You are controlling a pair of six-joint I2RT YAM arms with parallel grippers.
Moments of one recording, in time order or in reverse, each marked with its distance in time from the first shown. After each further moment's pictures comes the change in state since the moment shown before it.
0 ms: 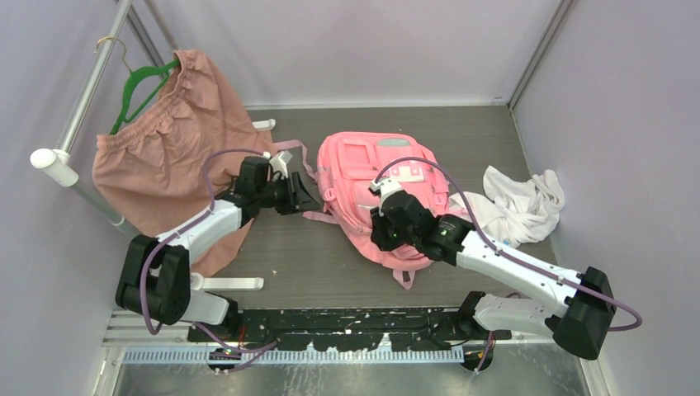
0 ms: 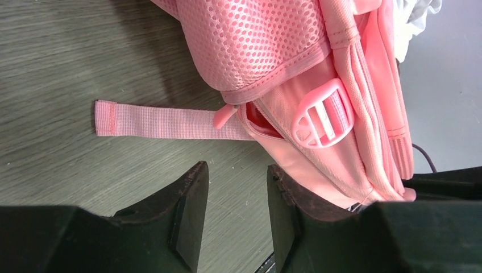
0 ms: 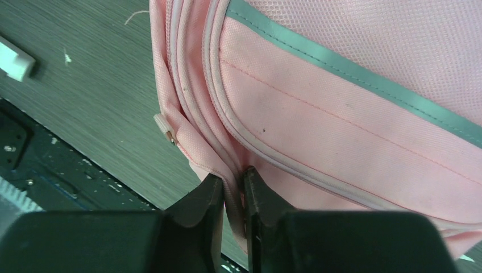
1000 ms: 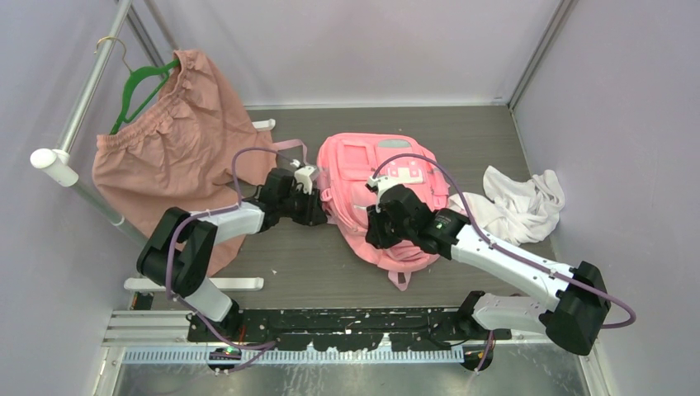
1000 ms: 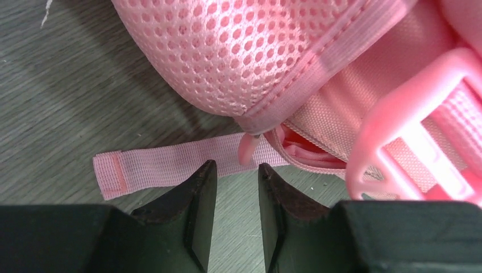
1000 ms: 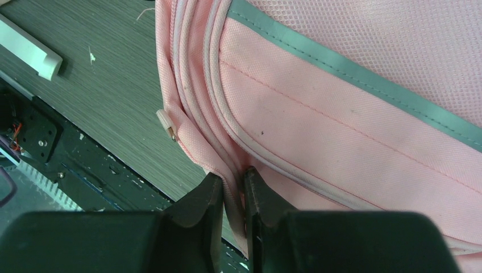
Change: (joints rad) left arm -0.132 0.191 -0.062 0.220 -0.129 0.331; right arm -0.038 0.047 0.029 0.006 -0.128 0.043
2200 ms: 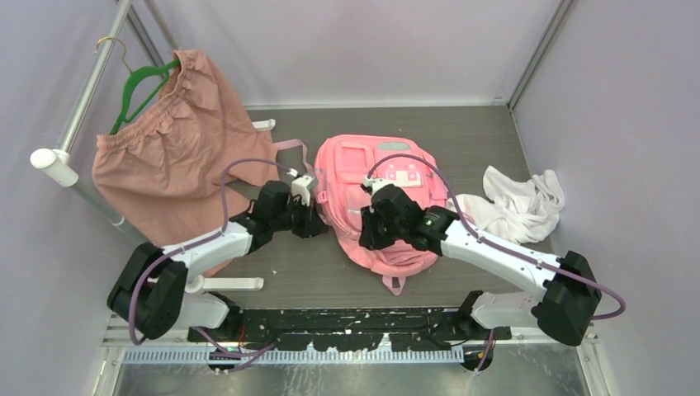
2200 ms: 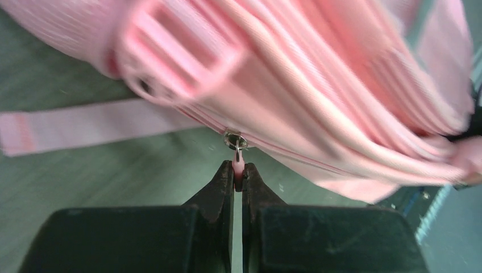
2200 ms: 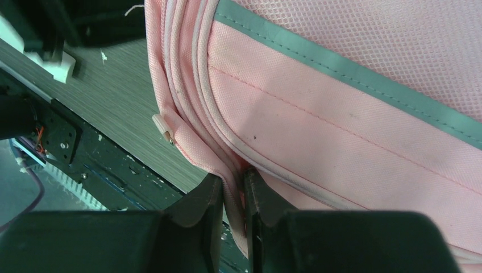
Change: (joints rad) left arm -0.077 -0.237 -0.116 -0.016 -0.009 -0.079; right arm 0.003 0.057 0.013 0.006 -0.027 0.084
